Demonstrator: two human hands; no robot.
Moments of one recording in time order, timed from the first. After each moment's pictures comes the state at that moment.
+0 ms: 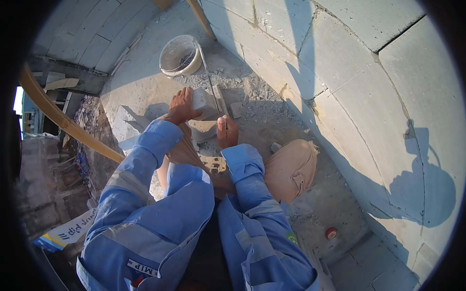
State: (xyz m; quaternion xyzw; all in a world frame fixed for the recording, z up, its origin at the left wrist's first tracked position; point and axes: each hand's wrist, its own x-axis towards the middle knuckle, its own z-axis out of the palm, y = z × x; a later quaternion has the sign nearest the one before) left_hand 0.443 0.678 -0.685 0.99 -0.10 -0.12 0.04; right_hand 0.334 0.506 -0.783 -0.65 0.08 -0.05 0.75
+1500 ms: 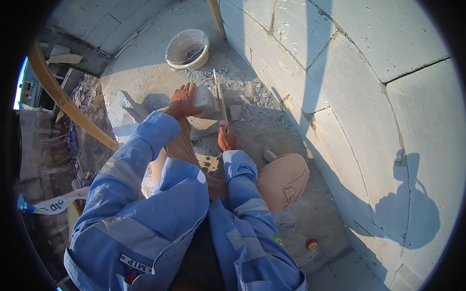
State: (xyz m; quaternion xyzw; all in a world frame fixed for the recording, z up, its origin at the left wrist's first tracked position) left_hand 0.440 0.675 -0.685 0.99 -0.10 -0.11 0.04; right_hand 0.328 0.500 -0.822 -0.78 0.15 0.09 0.60
